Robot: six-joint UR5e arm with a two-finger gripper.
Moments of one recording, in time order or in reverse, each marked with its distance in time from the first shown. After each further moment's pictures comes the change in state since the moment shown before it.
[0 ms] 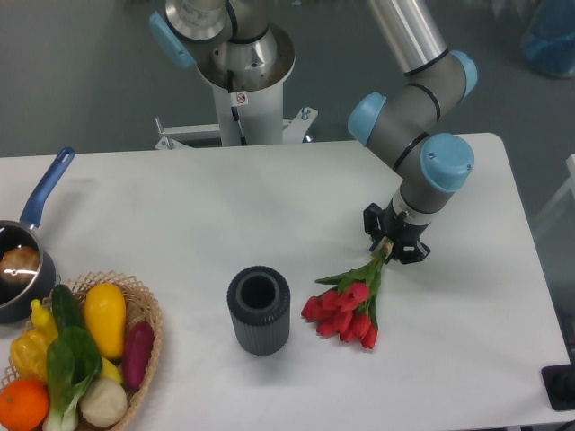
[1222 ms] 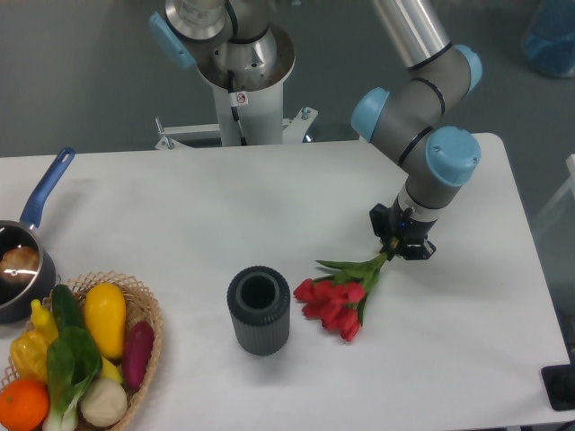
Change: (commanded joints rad) arm 0.020 0.018 0.035 -0.012 -0.005 0.003
